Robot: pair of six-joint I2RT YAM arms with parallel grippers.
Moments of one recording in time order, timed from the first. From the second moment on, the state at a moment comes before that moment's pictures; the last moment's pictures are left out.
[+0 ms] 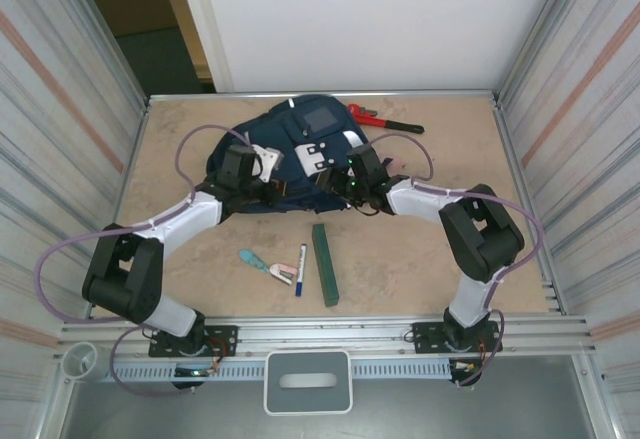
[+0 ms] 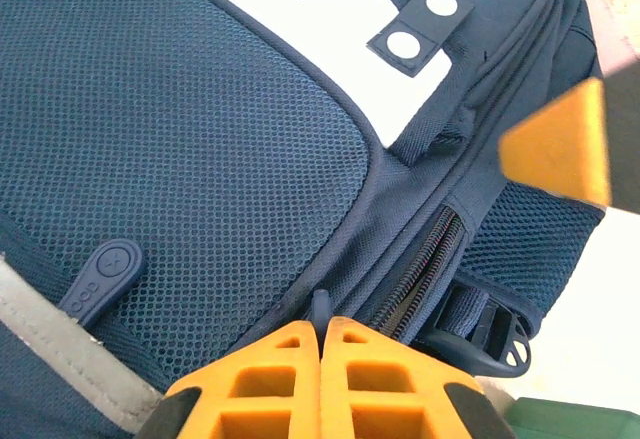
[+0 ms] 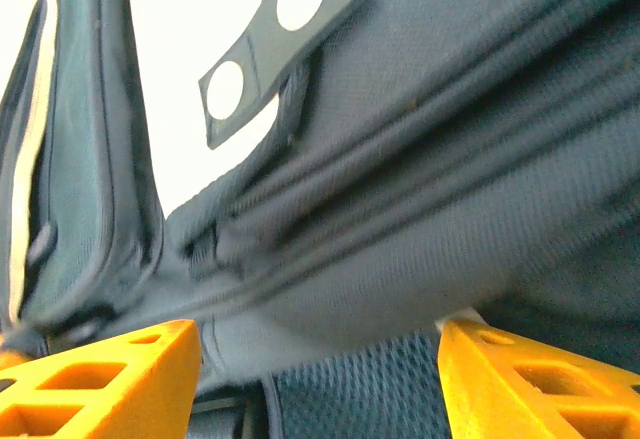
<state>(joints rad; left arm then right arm) -0.41 1.49 0.88 -0.14 0.25 -0.08 0.59 1.80 1.05 0.02 -0.19 0.95</state>
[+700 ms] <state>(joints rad) -0.35 1.37 0.84 -0.20 0.01 -0.02 0.55 1.86 1.24 -0.07 -0.22 0.83</state>
